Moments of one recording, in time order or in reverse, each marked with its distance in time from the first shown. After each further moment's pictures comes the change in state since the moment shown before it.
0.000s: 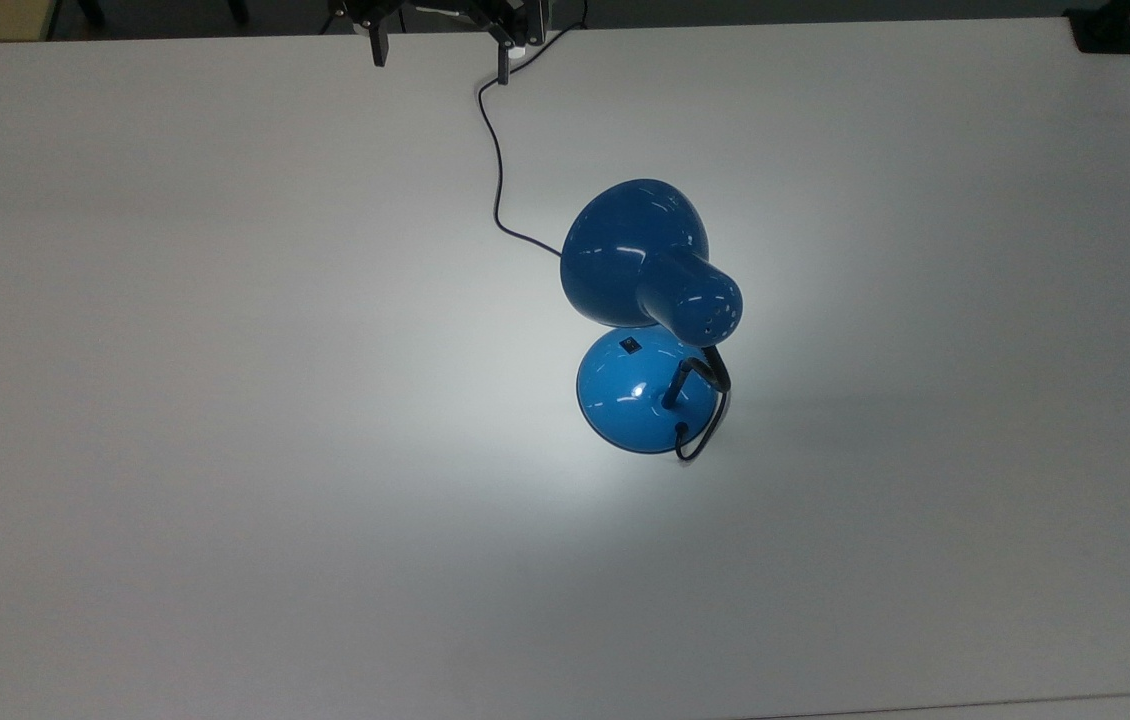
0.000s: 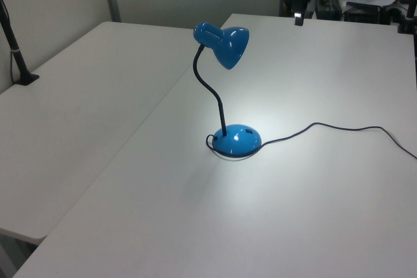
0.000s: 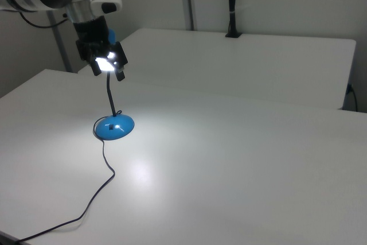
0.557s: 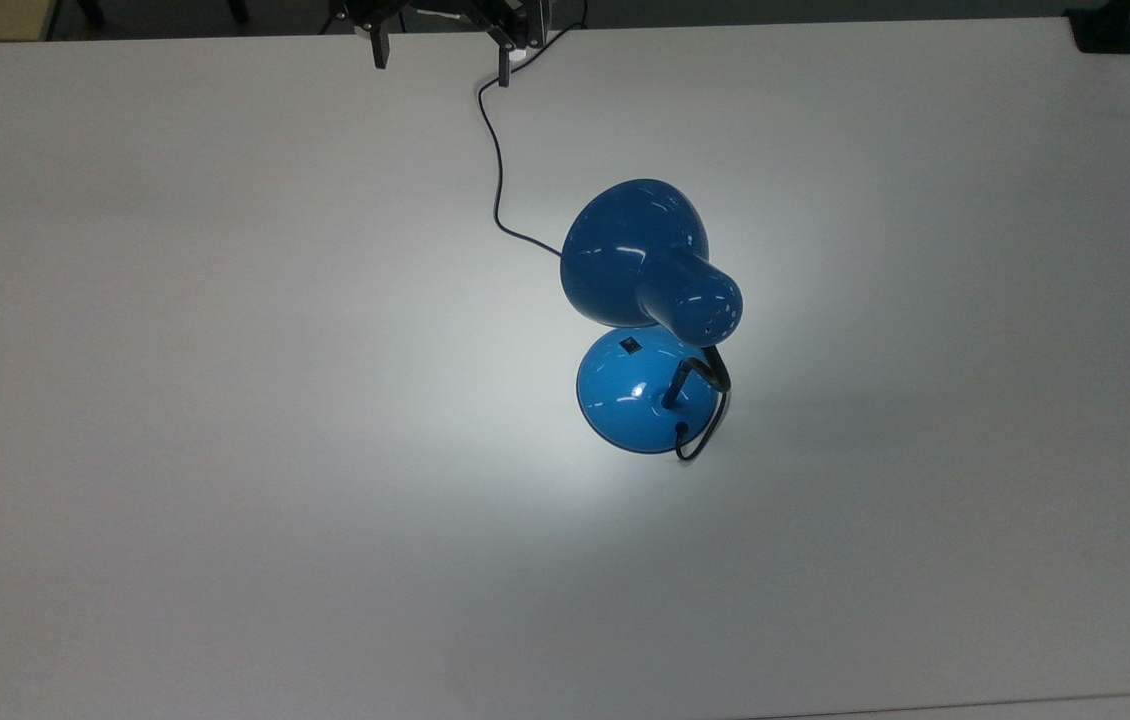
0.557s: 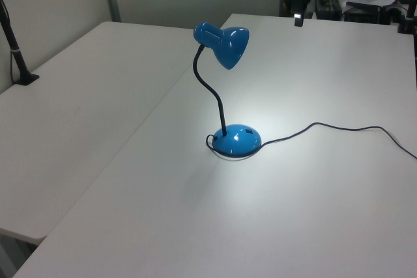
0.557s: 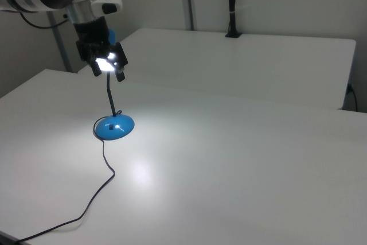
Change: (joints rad) arm 0.001 0.003 0.000 0.000 0.000 0.000 0.000
